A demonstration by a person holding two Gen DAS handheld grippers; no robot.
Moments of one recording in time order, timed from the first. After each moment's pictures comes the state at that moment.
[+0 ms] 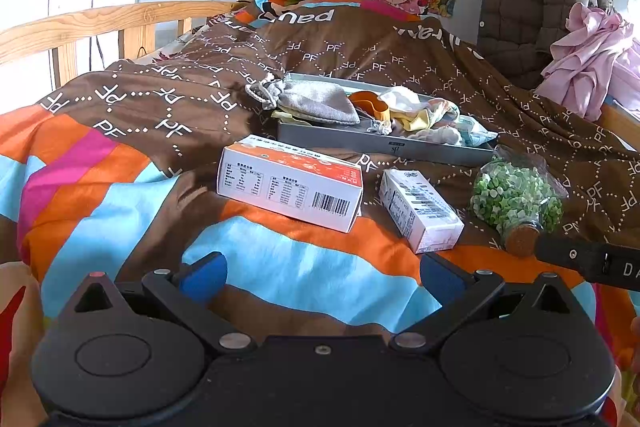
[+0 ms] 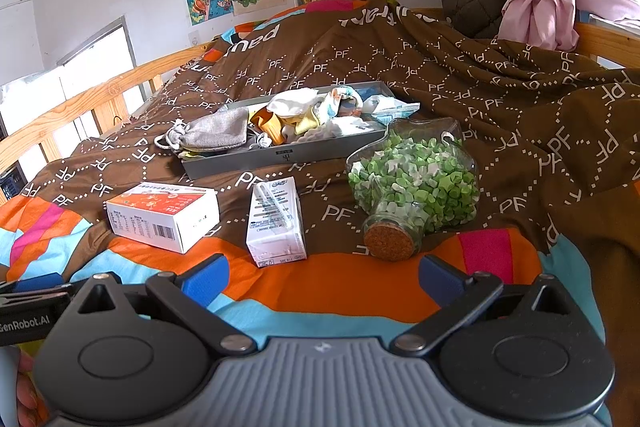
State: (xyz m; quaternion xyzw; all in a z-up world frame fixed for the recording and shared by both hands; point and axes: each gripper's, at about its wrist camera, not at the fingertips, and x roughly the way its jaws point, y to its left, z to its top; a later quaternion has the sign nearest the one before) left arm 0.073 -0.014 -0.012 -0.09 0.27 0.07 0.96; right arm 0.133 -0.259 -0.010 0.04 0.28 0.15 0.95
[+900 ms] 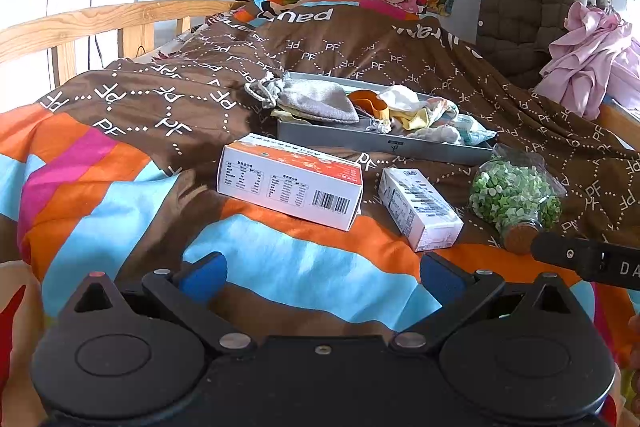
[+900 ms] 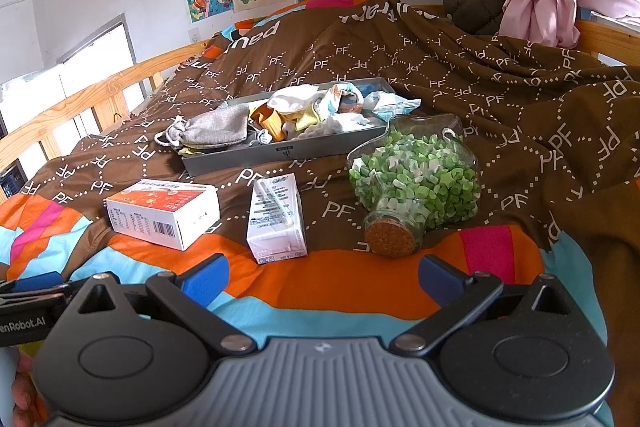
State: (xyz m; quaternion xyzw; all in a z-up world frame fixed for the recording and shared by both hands) left arm 0.071 -0.014 -0.013 -0.09 0.28 0.06 0.95; right arm 0.131 -0.259 -0.013 0.04 0.28 0.15 0.95
